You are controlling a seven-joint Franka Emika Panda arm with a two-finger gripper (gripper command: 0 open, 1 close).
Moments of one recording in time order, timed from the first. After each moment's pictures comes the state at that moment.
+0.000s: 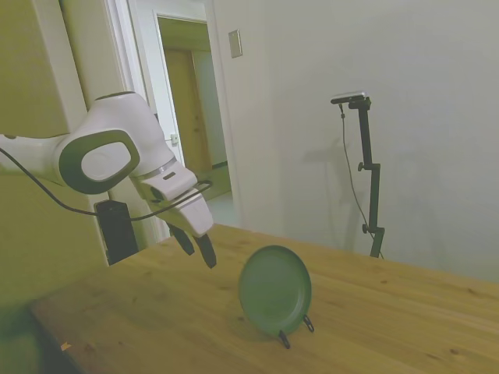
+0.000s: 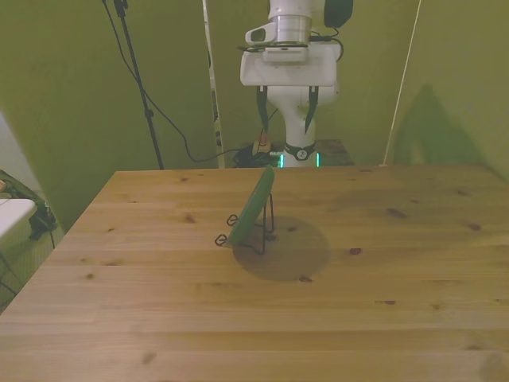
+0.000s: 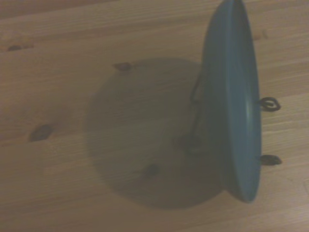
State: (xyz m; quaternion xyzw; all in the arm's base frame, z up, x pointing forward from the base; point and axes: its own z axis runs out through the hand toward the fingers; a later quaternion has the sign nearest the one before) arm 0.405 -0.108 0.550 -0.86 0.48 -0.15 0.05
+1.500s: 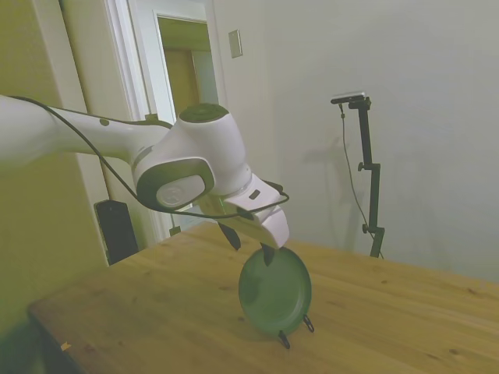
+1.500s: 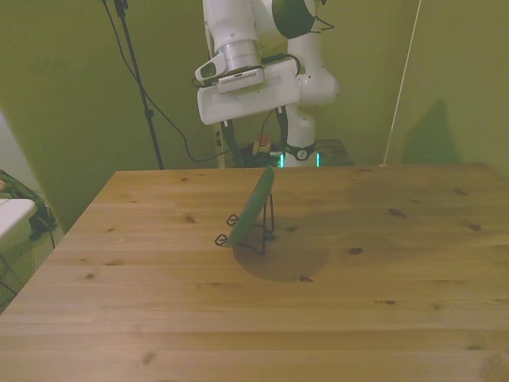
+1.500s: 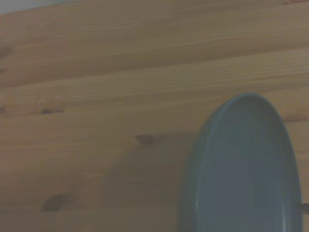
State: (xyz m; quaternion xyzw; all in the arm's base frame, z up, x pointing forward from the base) arm 0.479 -0.187 0.507 -0.88 0.41 -0.16 0.17
